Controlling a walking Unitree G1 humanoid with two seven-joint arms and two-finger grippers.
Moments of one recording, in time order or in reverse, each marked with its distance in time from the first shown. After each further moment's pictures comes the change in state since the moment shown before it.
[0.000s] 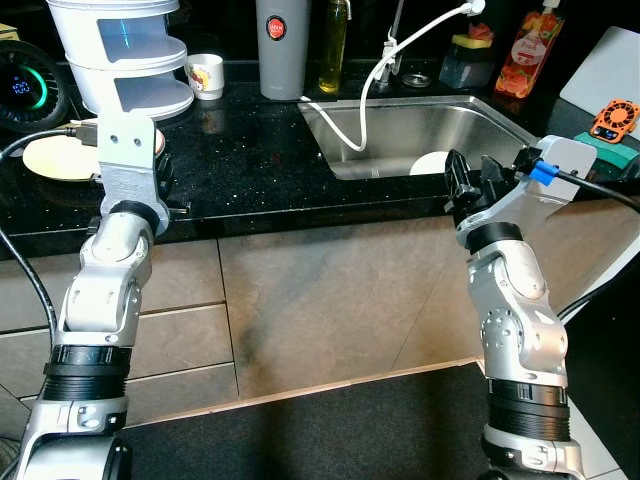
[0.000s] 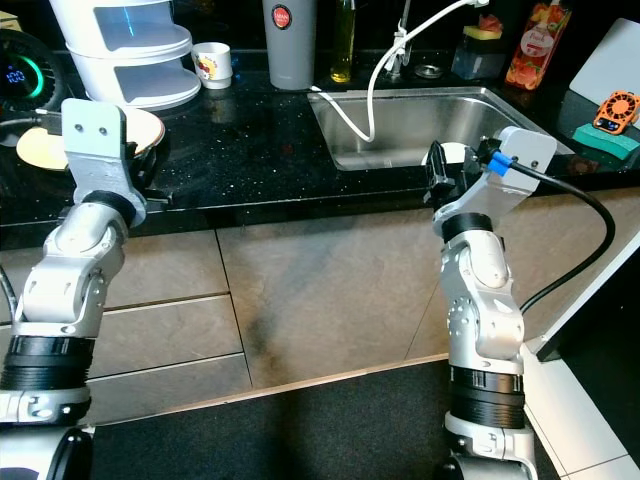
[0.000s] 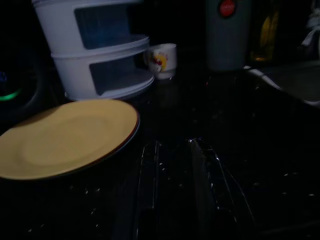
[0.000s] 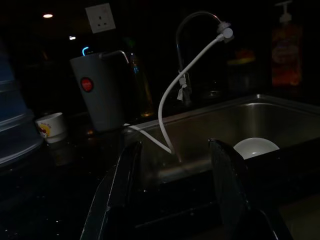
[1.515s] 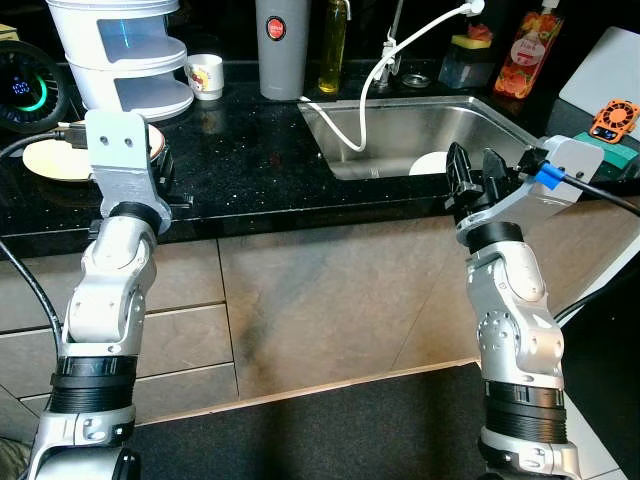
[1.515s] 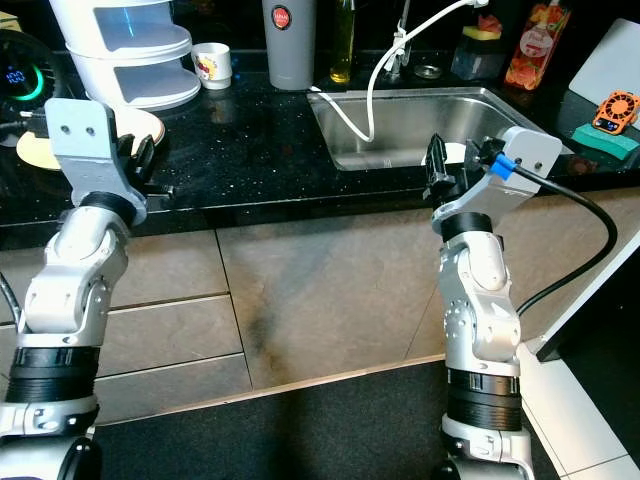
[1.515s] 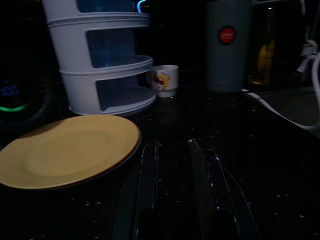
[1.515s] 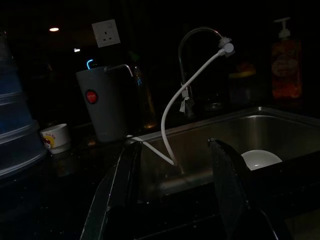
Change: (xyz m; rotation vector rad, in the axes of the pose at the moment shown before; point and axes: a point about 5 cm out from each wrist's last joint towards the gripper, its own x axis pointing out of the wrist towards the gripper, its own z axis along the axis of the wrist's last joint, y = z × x) left arm -0.004 0.001 0.007 -0.036 -0.064 0.033; right arm -0.001 0.002 0.004 0.001 -0.050 0.010
